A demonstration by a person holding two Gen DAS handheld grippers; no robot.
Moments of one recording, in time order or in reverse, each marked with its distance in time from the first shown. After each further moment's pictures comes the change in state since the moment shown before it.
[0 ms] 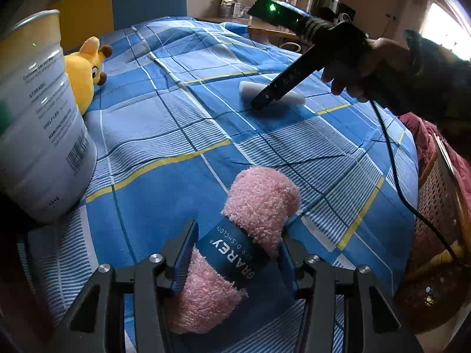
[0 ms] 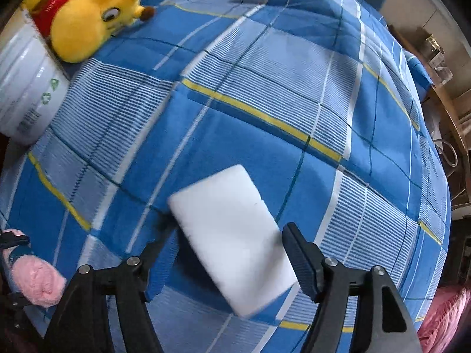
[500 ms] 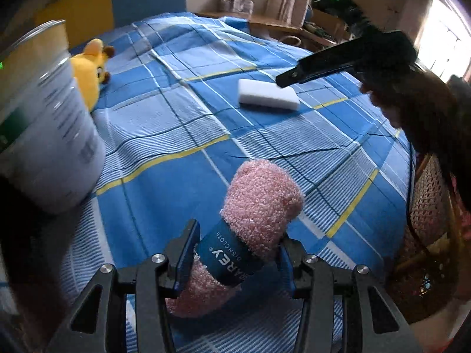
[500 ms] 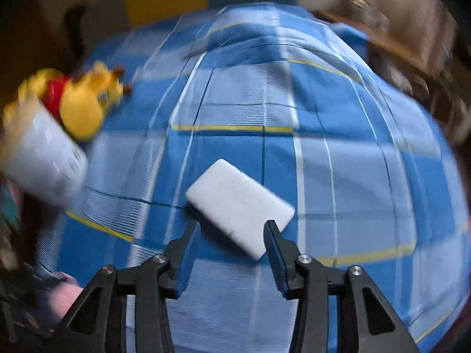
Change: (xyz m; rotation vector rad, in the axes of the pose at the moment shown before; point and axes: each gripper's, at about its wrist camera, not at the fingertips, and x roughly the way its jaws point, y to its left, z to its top) left arm -0.019 -0.006 -0.004 0.017 0.031 0.025; right arm -0.058 -0.003 -0.054 0.324 -0.227 0.044
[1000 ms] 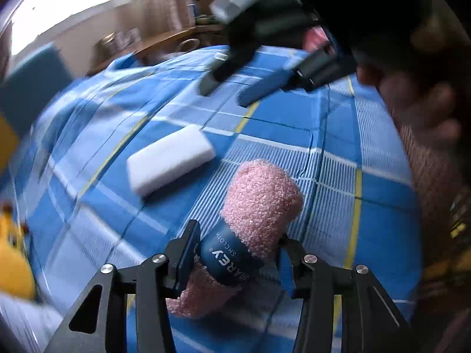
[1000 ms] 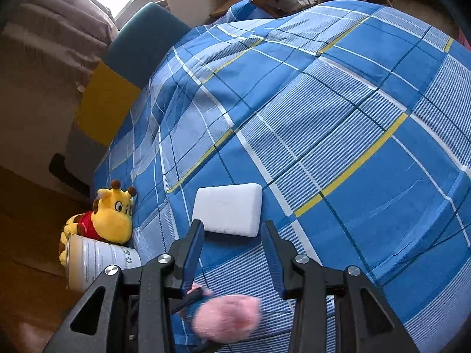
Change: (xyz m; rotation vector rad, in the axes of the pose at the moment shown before) left arm 0.065 -0.077 0.081 0.501 -0.014 -0.148; right arm -0.033 -0.086 -0.072 0.760 -0.183 0.305
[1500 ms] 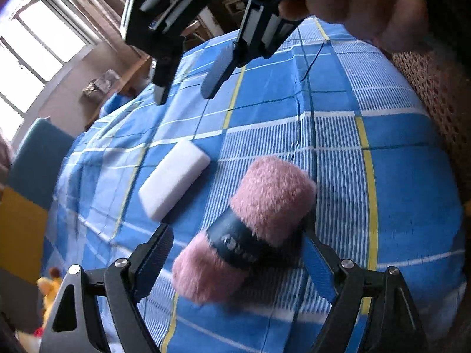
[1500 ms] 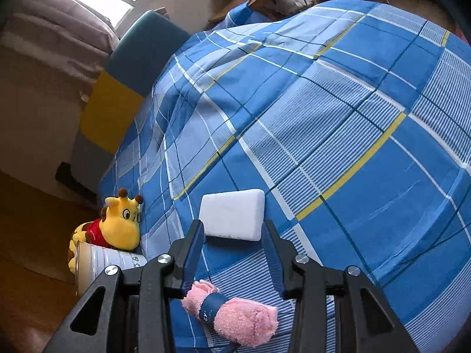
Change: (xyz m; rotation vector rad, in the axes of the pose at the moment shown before) left arm 0.015 -0.038 0.003 0.414 0.039 0.177; right arm -0.006 -0.004 0.002 0.044 -0.021 0.041
